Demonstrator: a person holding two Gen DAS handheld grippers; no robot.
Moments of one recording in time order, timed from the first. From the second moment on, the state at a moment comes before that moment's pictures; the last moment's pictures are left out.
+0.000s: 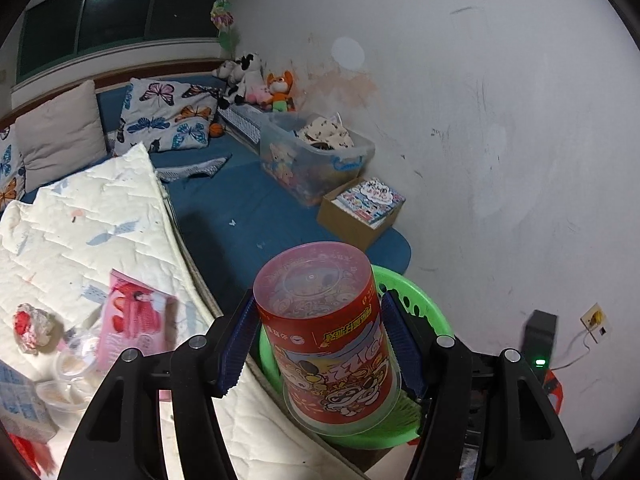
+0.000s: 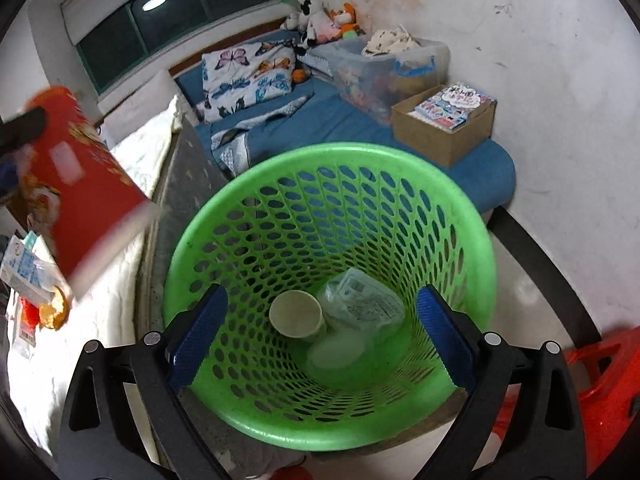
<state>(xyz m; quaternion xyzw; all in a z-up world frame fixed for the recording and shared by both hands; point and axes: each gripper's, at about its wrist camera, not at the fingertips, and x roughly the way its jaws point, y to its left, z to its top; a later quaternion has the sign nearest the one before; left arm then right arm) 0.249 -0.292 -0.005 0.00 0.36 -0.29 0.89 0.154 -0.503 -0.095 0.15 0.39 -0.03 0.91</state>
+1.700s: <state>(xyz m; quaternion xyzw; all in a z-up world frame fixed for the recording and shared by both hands) 0.190 -0.203 0.011 -0.02 0.35 -0.24 0.91 0.088 -0.439 -0.038 0.13 0.34 0.03 0.93</state>
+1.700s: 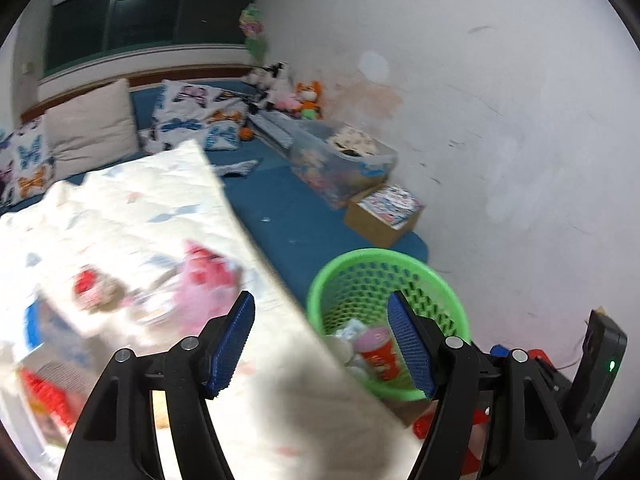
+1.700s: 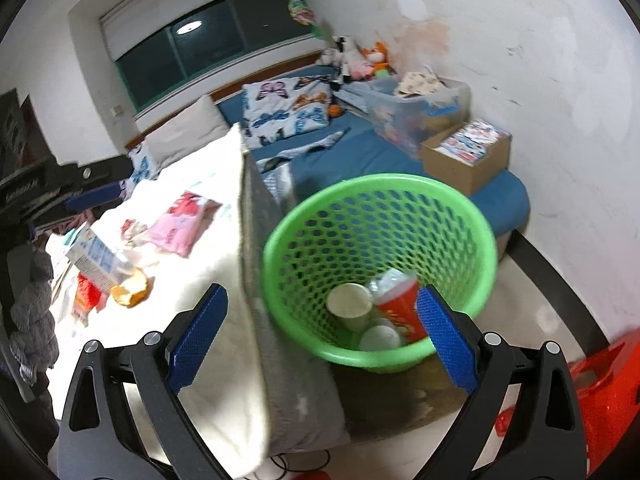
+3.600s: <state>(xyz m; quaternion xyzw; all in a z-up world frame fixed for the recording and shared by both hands) 0.134 0.095 -0.068 -0.14 0.41 0.02 0.90 0.345 -0.285 -0.078 0.20 0.50 0.10 0.84</state>
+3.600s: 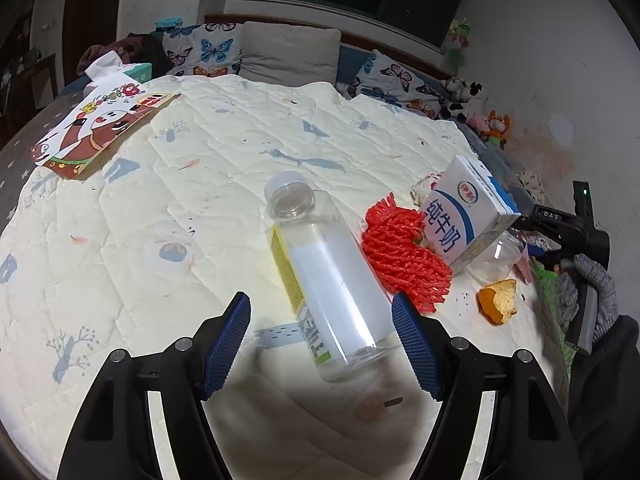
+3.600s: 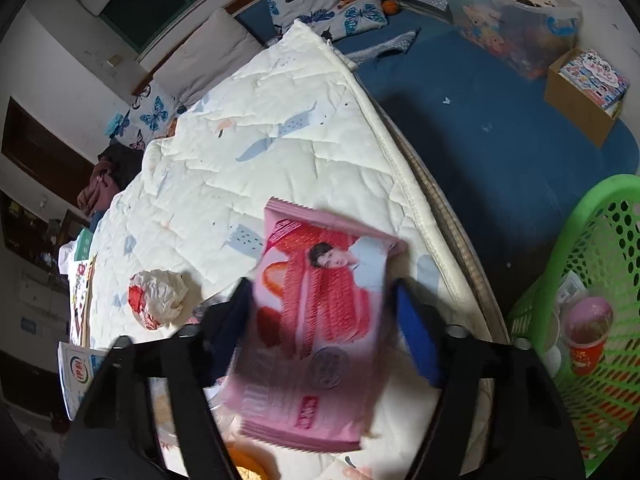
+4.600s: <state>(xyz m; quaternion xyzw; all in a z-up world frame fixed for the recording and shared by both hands) 0.213 0.096 -0.093 -0.15 0.46 0.08 0.87 0.290 -0.312 -0.002 0.18 0.39 0.13 0.89</state>
